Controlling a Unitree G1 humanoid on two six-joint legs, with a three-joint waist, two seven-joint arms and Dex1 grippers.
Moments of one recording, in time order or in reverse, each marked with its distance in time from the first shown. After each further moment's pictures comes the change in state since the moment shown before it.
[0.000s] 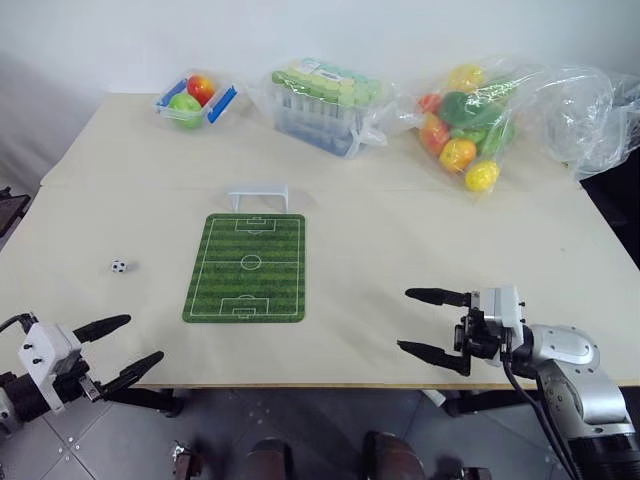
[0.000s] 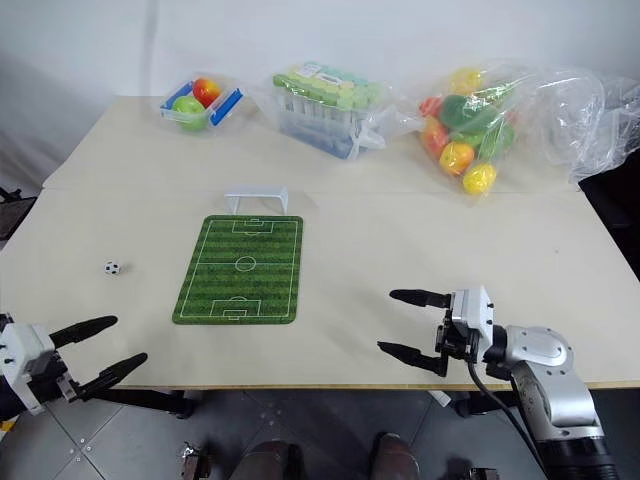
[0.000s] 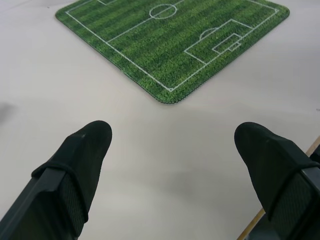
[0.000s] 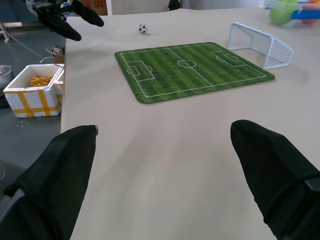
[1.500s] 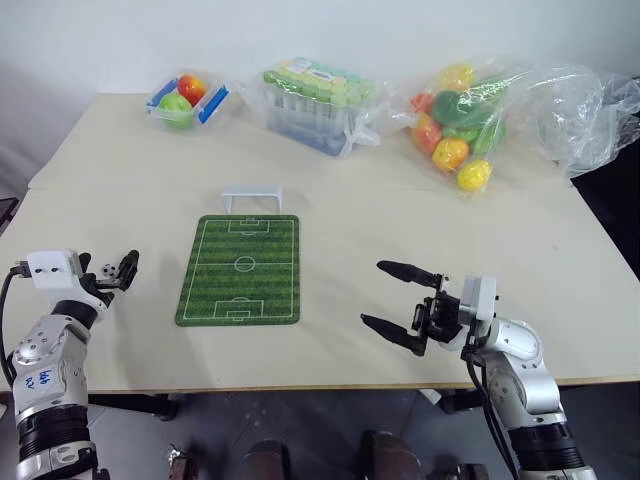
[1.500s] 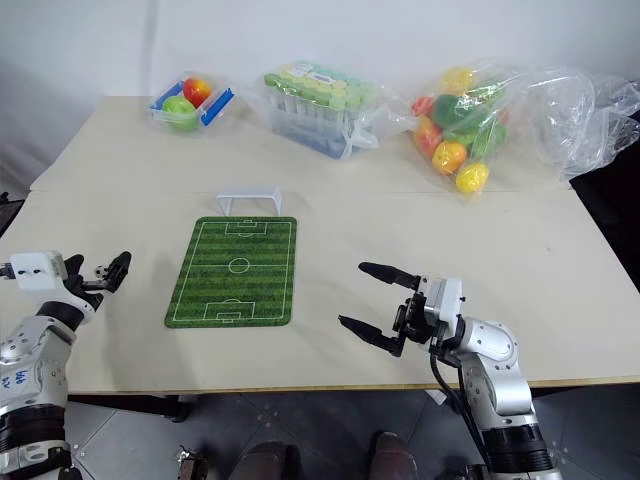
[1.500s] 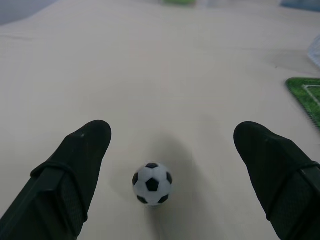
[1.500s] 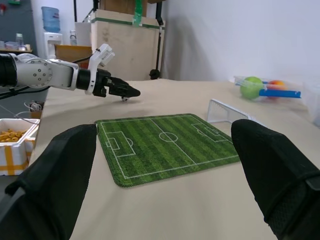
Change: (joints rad) left arm -0.580 -0.143 -0.068 0.397 0.094 0.157 0.716; right arm -0.079 0.239 0.080 0.004 -0.003 -0.152 -0.124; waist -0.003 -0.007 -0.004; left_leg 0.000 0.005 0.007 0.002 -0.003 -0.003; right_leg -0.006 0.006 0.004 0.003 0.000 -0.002
